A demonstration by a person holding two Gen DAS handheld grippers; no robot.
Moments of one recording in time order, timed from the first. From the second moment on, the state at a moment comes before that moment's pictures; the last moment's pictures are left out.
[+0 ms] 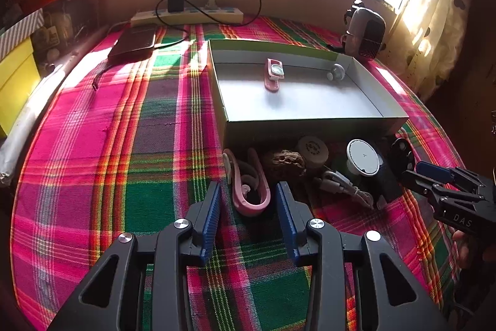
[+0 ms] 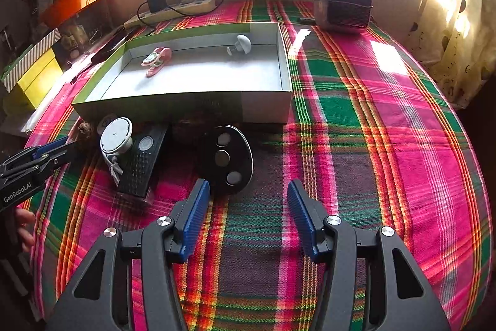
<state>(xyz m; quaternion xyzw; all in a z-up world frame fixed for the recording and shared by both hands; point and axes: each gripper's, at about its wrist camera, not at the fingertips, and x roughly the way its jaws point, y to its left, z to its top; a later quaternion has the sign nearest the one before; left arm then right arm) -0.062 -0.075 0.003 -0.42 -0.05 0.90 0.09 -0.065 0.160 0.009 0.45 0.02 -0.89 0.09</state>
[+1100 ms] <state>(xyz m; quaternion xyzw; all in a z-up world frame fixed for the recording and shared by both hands) -0.073 -0.062 0.002 -0.43 -0.03 0.90 0.04 -0.089 0.163 0.008 0.43 0.00 -0.90 0.11</state>
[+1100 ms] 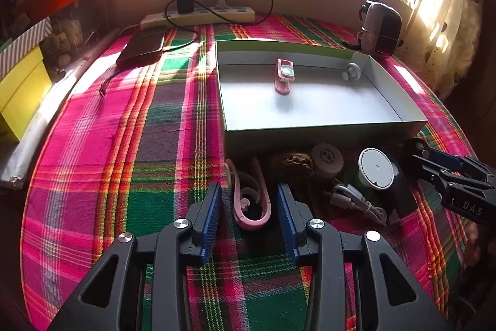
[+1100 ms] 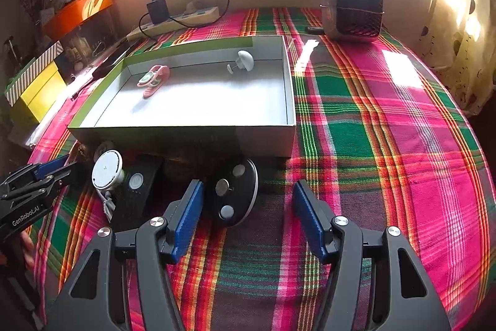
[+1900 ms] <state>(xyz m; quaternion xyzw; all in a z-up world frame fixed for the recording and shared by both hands) -0.070 -0.067 0.003 -0.42 -0.03 0.91 0.02 -0.085 0.170 0.009 0.43 -0.01 -0.90 0.10</state>
